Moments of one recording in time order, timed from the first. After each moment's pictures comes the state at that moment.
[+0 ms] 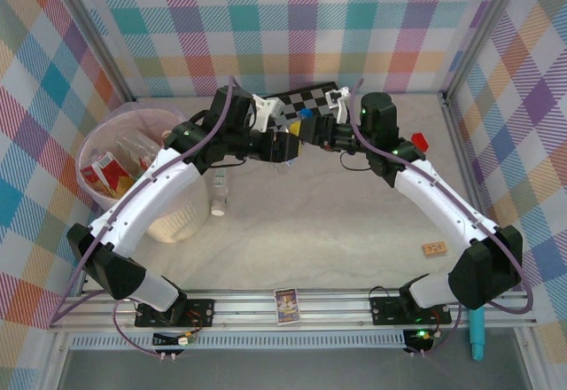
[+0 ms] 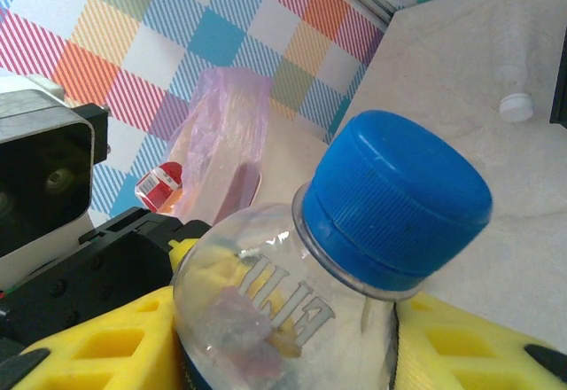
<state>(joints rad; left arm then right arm) -0.62 1.50 1.65 -0.81 0.43 -0.43 0.47 1.39 1.24 -0.11 -0.71 0.77</state>
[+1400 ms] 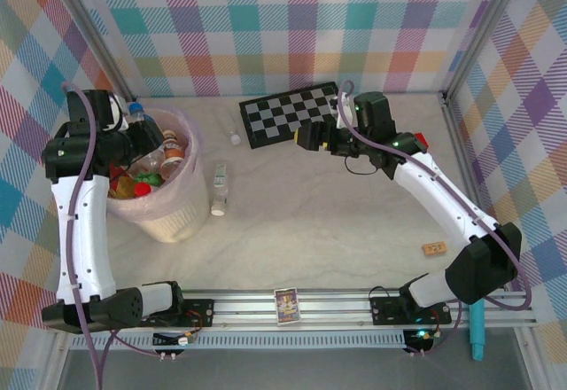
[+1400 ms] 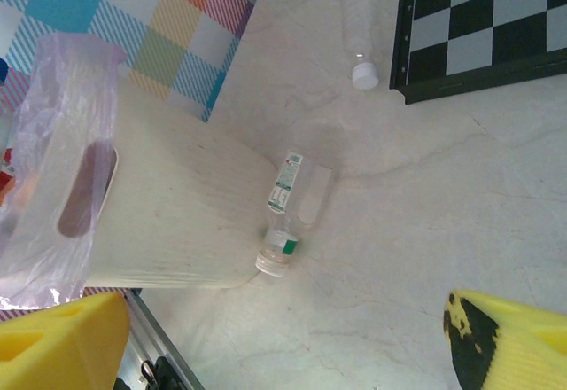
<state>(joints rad) 0.13 1.24 1.70 -1.26 0.13 -0.42 0.48 1.43 1.34 -0.48 -0.51 0.54</state>
